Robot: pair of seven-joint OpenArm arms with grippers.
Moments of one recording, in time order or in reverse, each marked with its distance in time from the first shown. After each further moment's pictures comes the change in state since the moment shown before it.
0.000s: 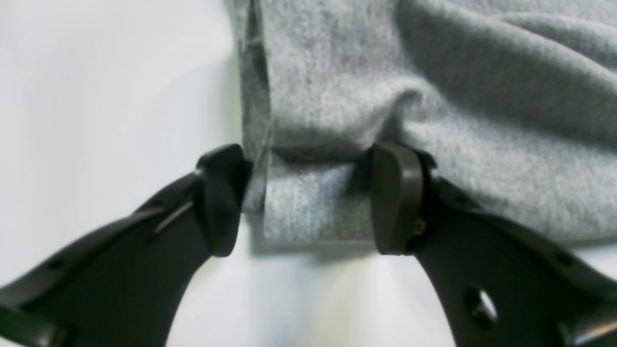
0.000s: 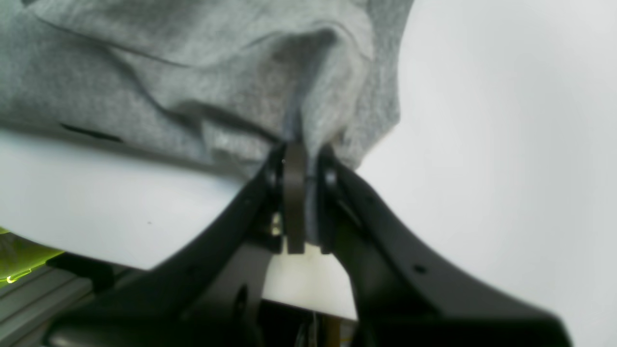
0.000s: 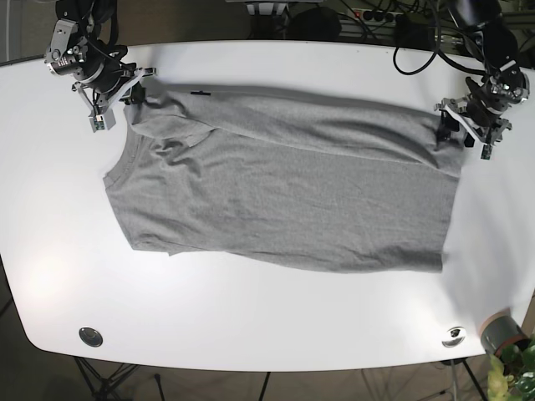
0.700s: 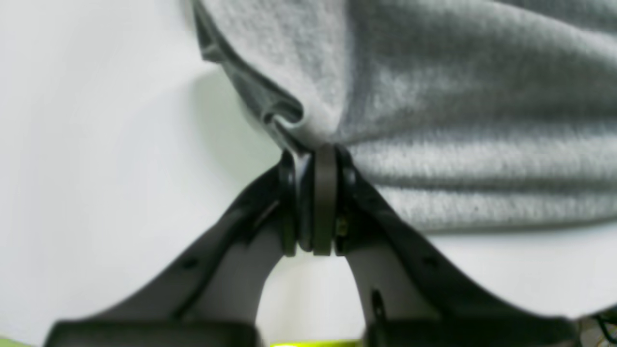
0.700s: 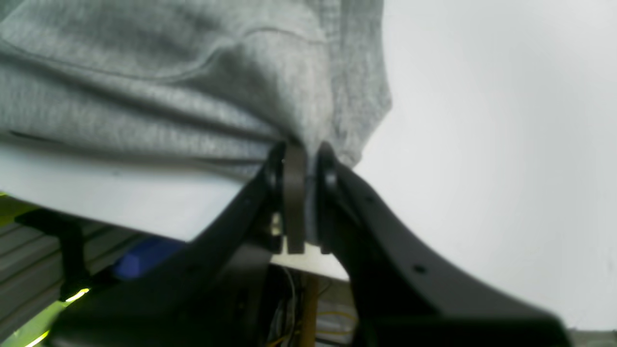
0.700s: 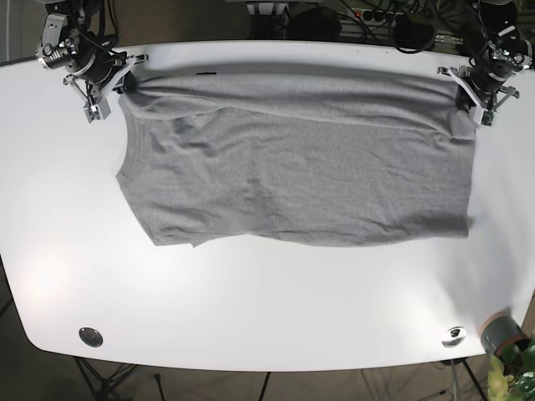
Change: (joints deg) left arm 13.2 2.7 -5.1 12.4 1.5 -0.2 2.9; right arm -4.2 4.2 0.0 0.8 0.6 0.4 0.0
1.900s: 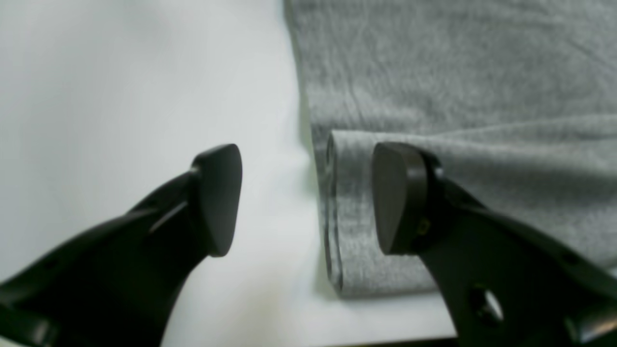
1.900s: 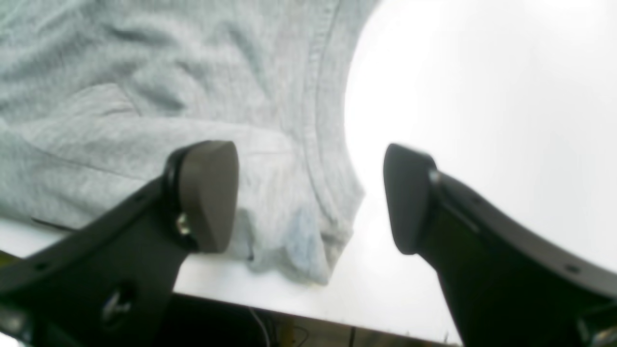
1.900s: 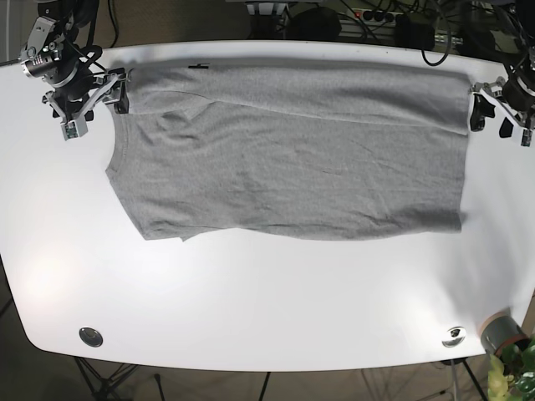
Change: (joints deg) left arm 0.0 -8.9 -3.8 3.5 -21.9 0.6 8.0; right arm 5.7 -3.0 9.4 2.6 -0.4 7.5 0.0
